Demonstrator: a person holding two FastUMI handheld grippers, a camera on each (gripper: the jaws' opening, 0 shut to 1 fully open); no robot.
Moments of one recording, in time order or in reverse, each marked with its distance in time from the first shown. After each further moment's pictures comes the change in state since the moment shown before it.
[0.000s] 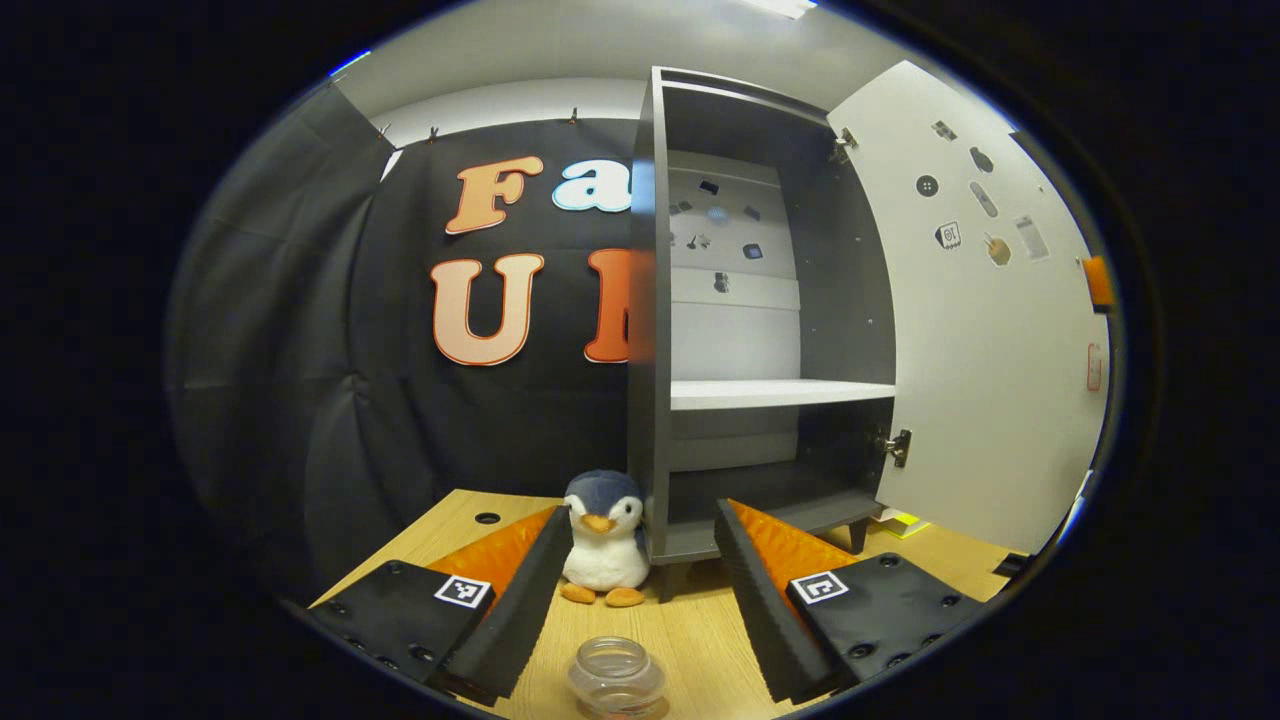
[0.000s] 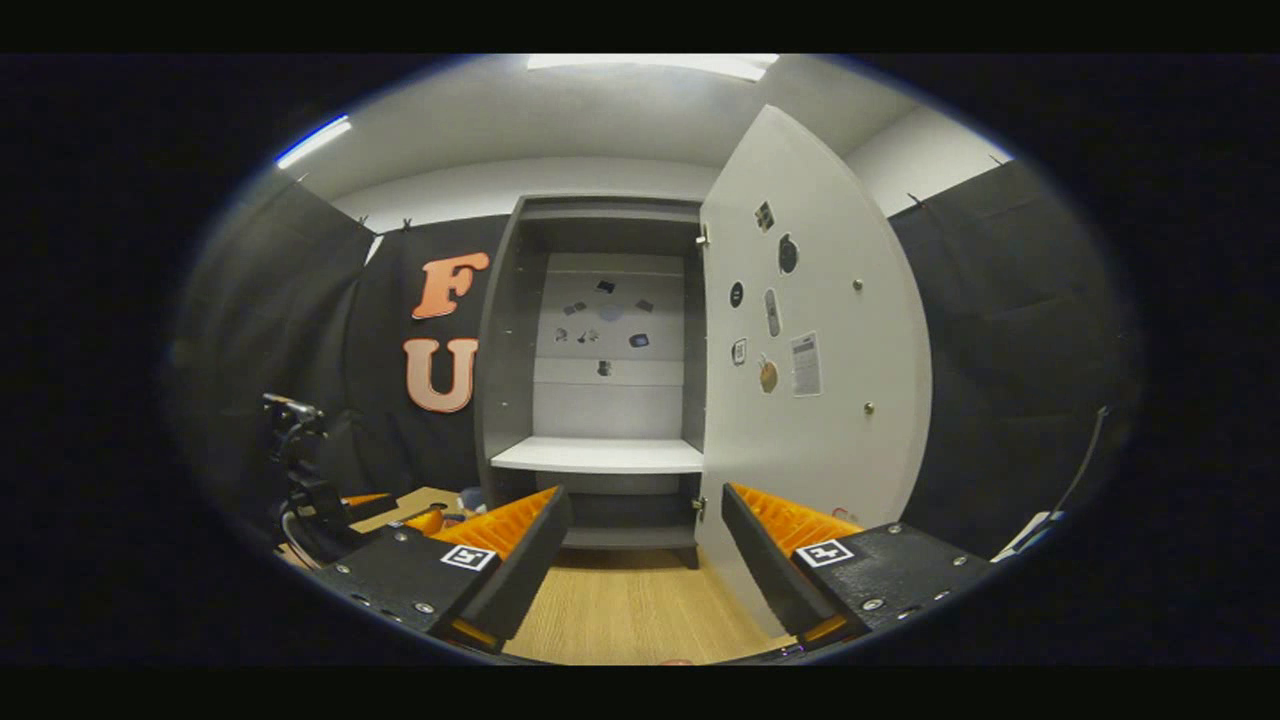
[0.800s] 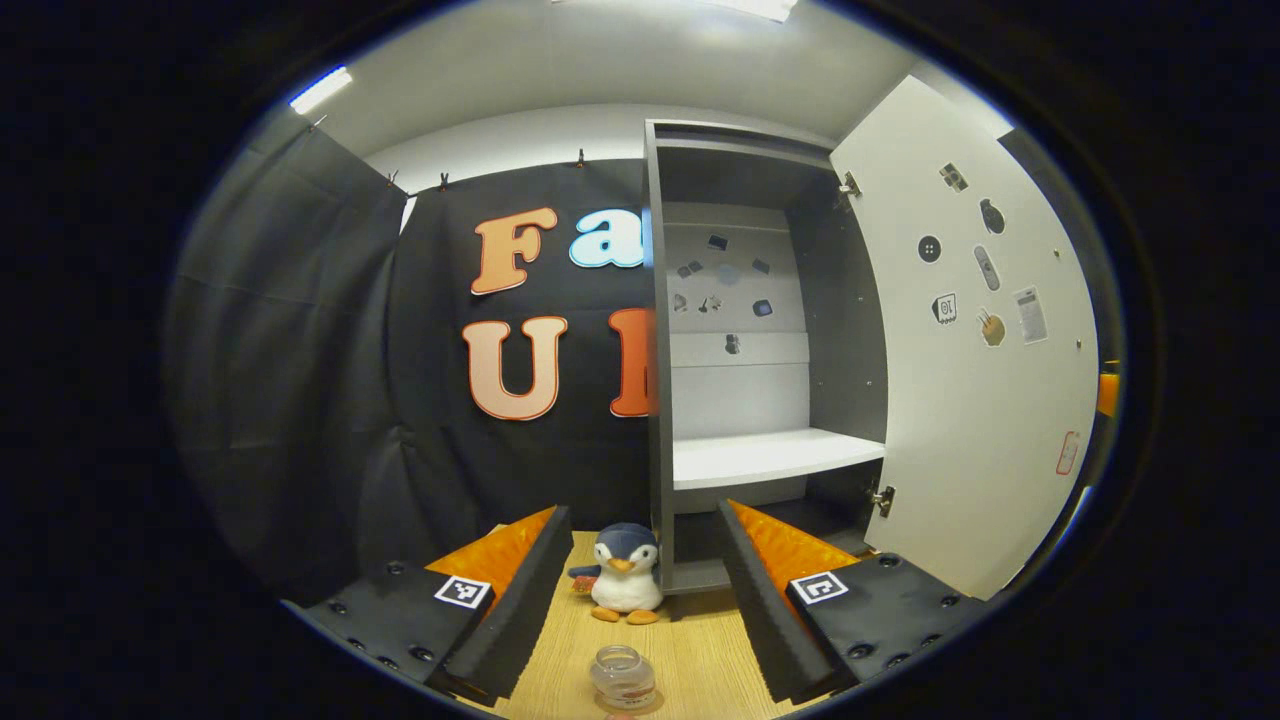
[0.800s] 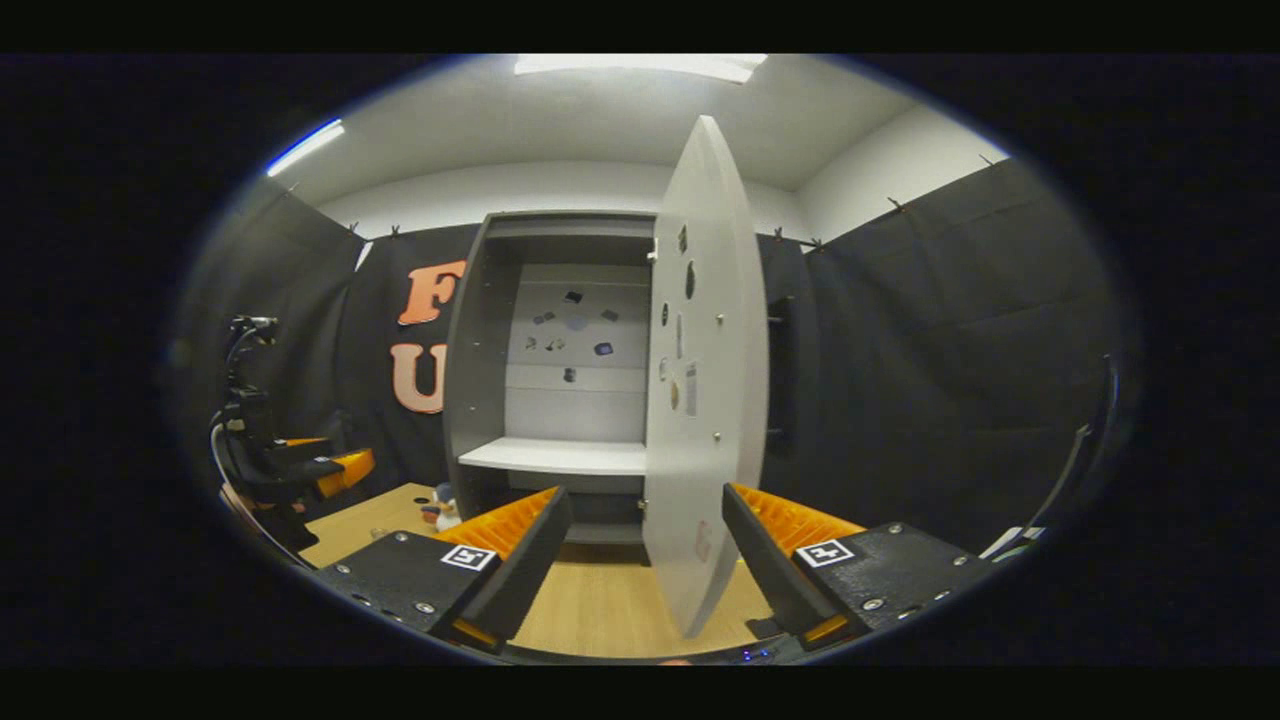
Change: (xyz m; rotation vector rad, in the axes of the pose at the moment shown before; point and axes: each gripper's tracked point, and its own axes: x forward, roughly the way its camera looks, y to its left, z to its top) left arm -0.057 -0.015 0.104 0.027 -0.061 0.094; right arm -0.046 -0.105 0.029 -0.028 -0.008 -0.064
